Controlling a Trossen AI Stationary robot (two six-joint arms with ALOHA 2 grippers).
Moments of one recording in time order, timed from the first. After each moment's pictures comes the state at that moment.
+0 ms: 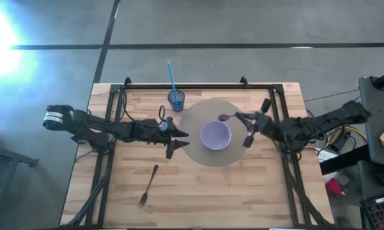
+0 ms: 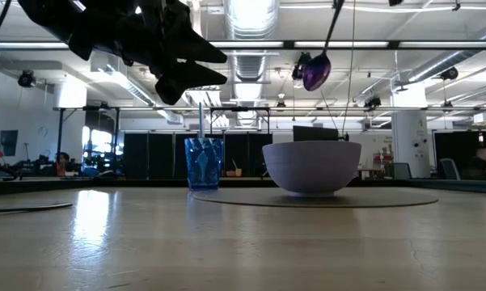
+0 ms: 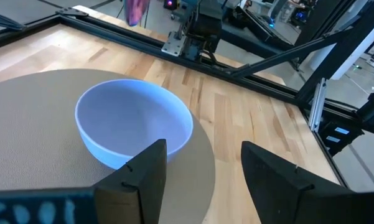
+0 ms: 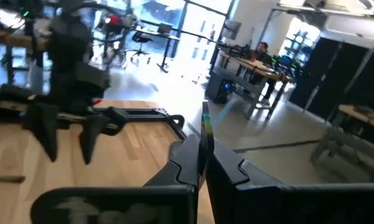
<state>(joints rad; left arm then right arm) -0.03 1.30 0.62 0.45 -0.03 -0.34 0.32 0.87 0.74 0.06 0.83 -0.16</state>
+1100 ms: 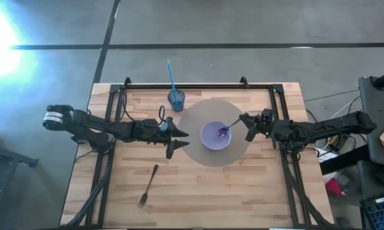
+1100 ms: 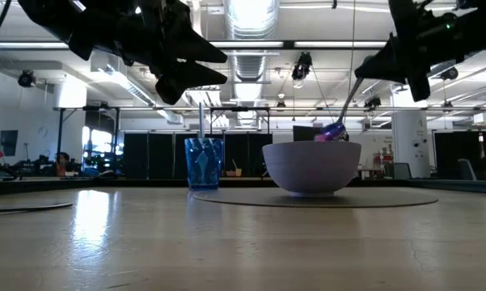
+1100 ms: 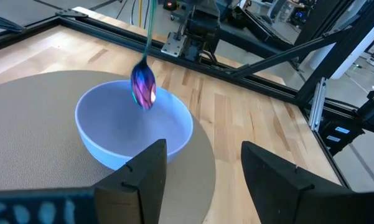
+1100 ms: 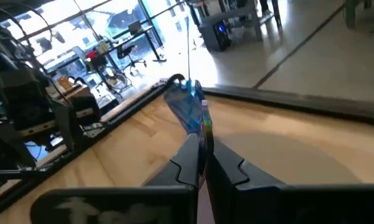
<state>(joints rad) -0.03 1.30 0.62 0.45 -0.03 -0.34 0.12 0.64 0.30 0.15 0.70 0.59</state>
